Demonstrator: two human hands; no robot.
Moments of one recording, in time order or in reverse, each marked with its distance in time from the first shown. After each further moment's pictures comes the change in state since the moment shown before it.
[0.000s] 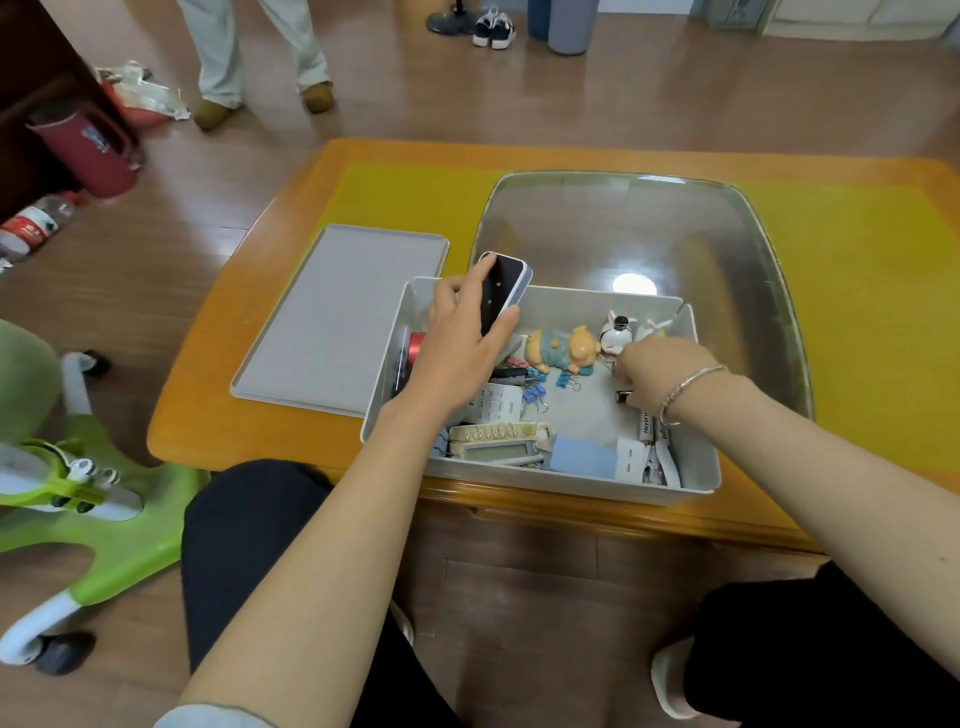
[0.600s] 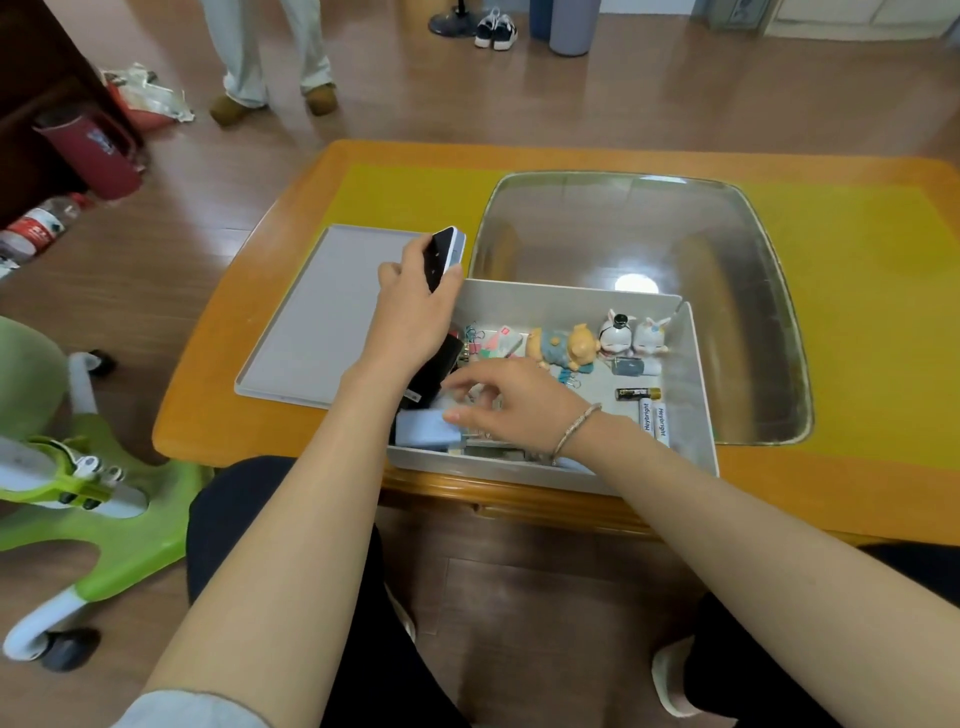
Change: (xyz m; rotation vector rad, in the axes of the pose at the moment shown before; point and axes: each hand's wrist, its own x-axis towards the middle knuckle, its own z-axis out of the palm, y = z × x) left_hand 0.018 -0.004 -0.043 -0.017 0.113 -0.185; right_hand -0.016 -0.109 -0.022 0.886 0.269 -0.539
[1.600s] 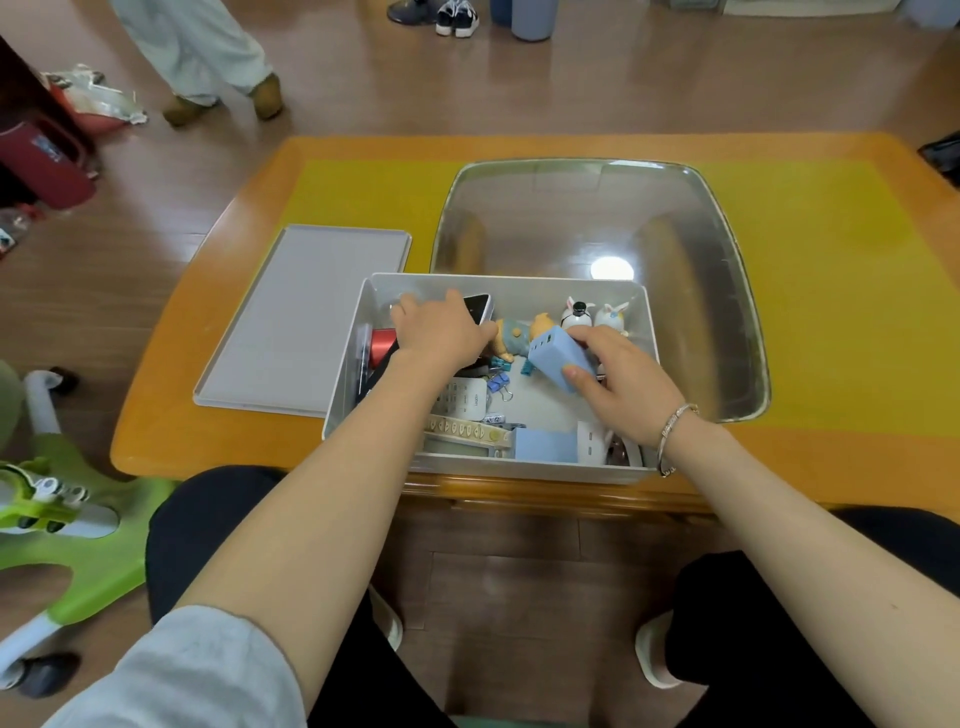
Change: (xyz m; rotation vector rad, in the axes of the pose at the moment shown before) left_hand 0.010 0.015 0.077 0.875 -0.285 -0.075; right_hand -0.076 0.088 -0.049 -0.177 0.268 0.254
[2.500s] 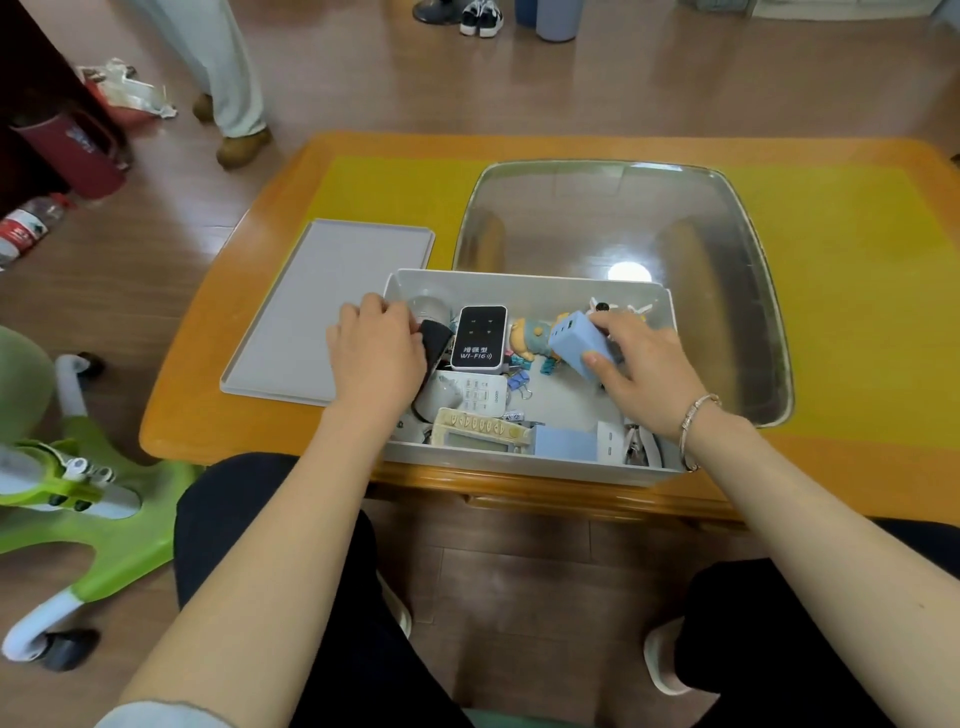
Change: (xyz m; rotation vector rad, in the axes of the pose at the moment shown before) left_hand -0.056 -0.075 -0.012 -0.089 0.358 0.002; right_hand 0.008 -0.009 -0.007 -0.103 0.068 -0.015
